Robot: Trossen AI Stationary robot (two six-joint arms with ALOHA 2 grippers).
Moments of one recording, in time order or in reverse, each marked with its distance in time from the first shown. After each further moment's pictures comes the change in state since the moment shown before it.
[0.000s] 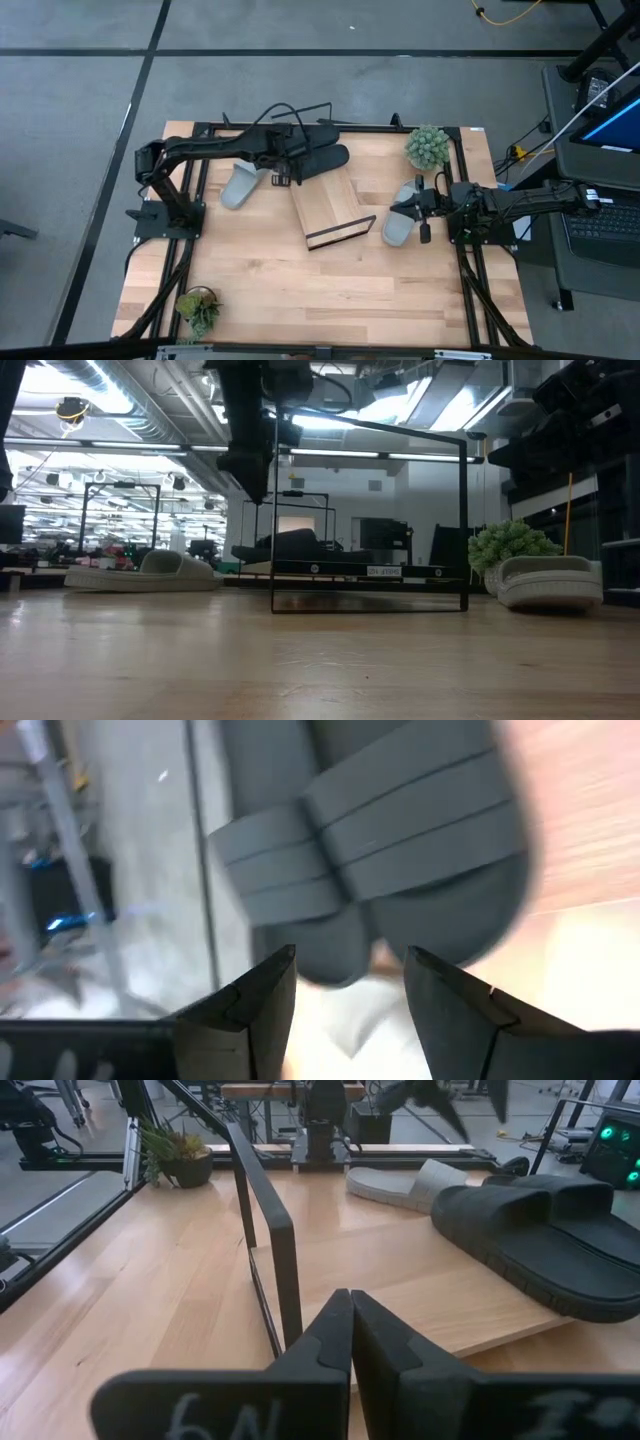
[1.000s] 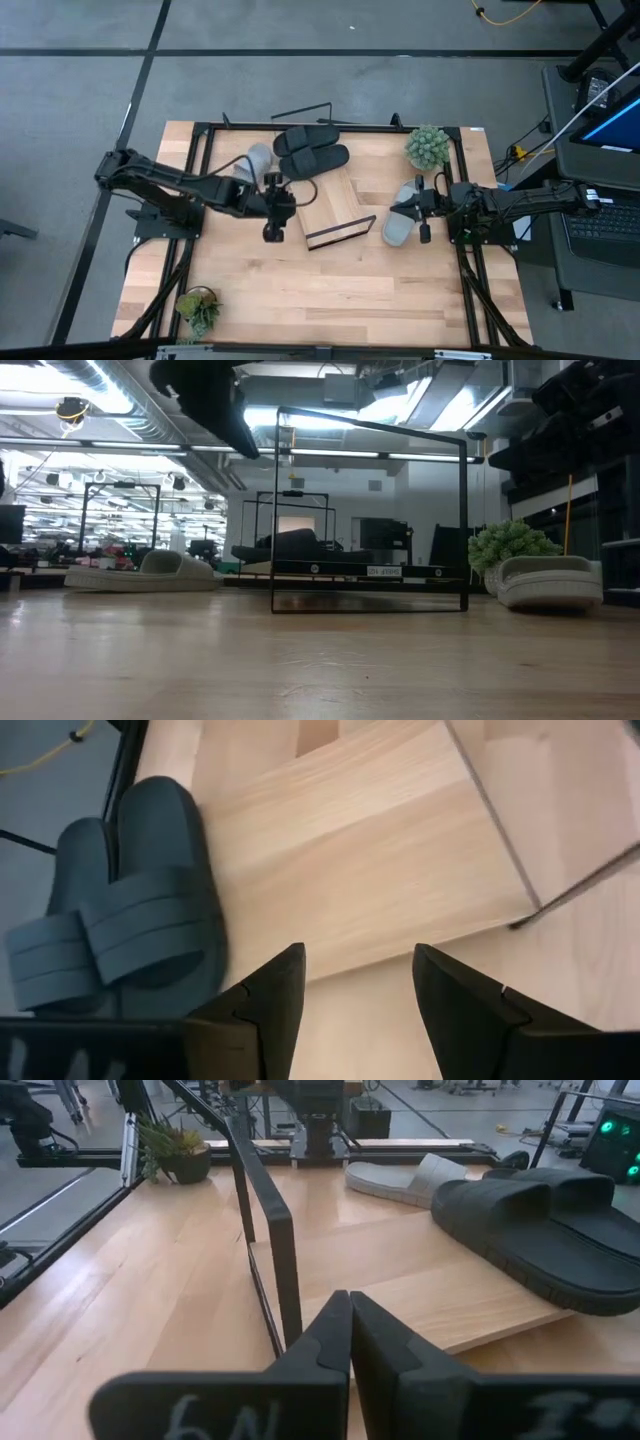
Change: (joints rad) left arm -0.438 -0.301 -0.328 0.309 0.118 -0.429; right arm 0.000 0.000 0.000 -0.014 0.000 0.006
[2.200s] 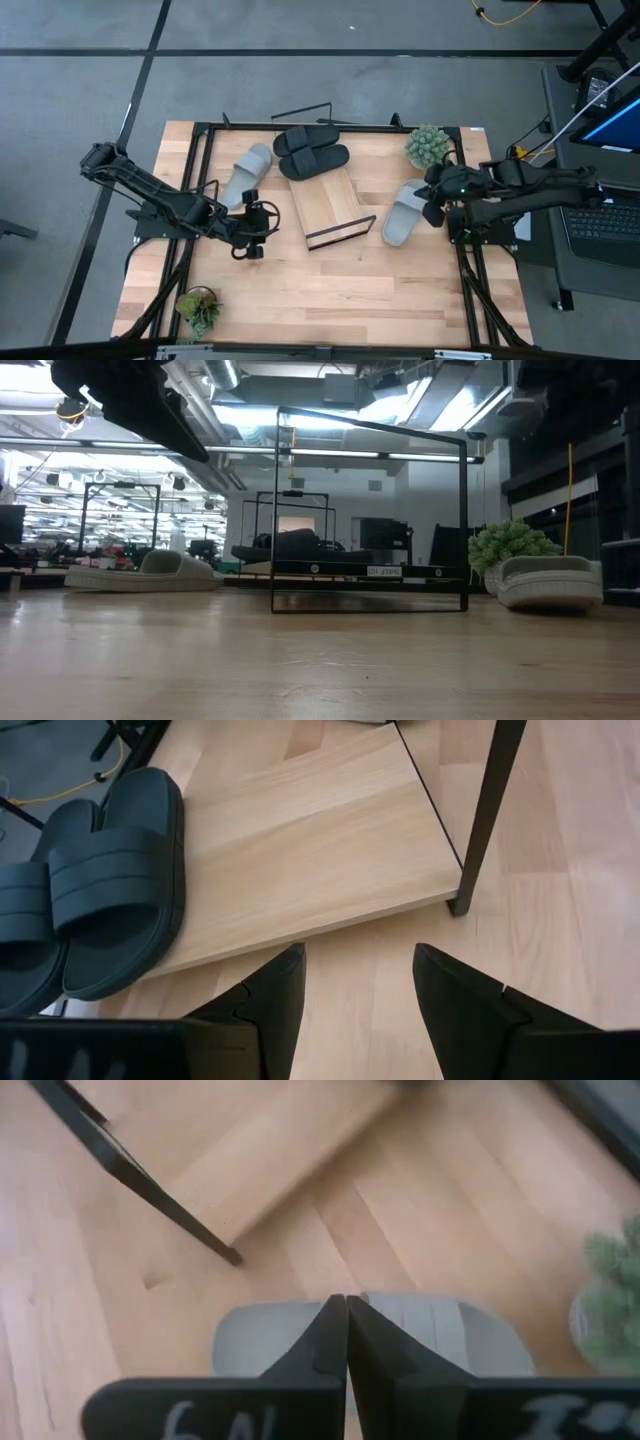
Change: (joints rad) left arm -0.249 -0.223 -0.339 0.224 -0.192 -0.217; right arm 0.000 0.286 0.687 -1.093 0.183 0.433
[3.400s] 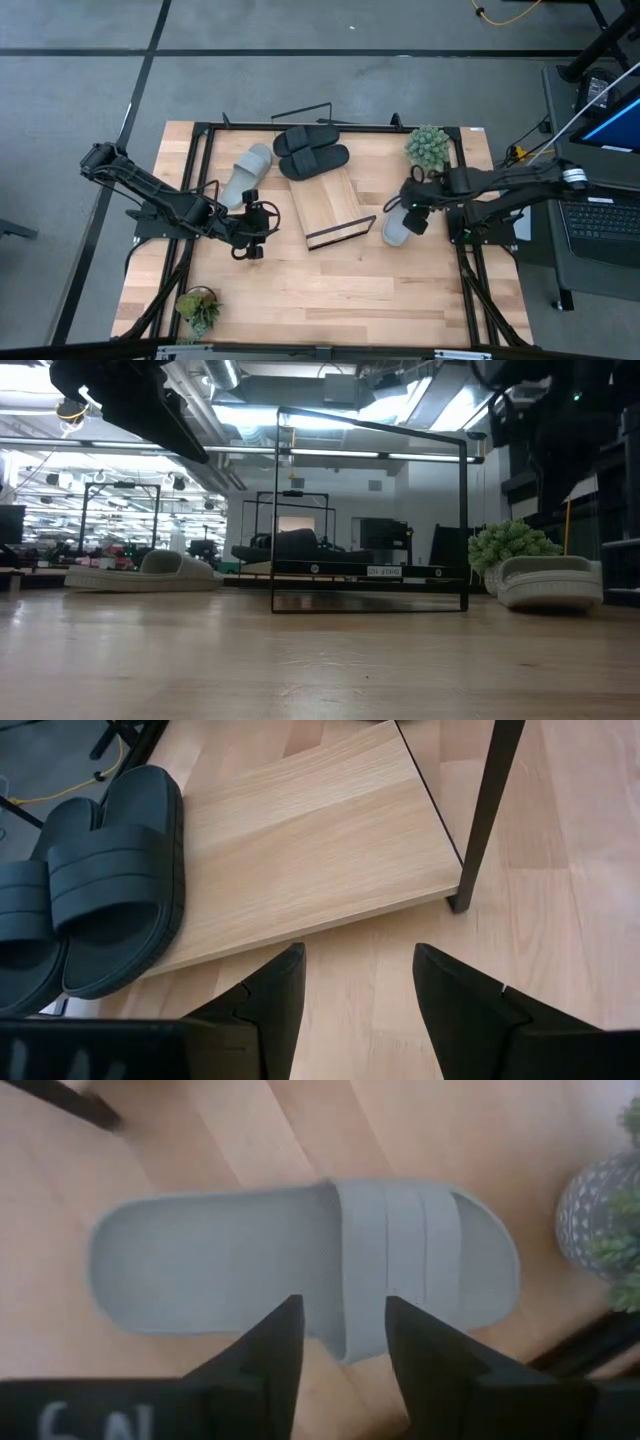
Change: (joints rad) left arm 0.000 0.001 0.000 -0.005 0.001 0.000; right arm 0.000 0.386 0.004 -0.119 0.004 0.063
